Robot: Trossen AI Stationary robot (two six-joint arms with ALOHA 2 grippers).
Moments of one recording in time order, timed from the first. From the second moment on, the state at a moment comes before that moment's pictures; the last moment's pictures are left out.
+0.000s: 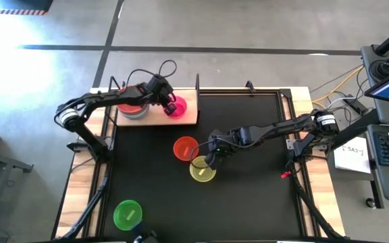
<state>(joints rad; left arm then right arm) 0.69 1.60 0.99 -0.24 -0.12 0.09 0.08 1.67 1.23 -0.65 0.07 0.79</state>
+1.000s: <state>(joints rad) 0.58 1.26 0.99 -0.22 0.22 0.01 0.15 1.74 1.12 -0.52 0.03 1.03</state>
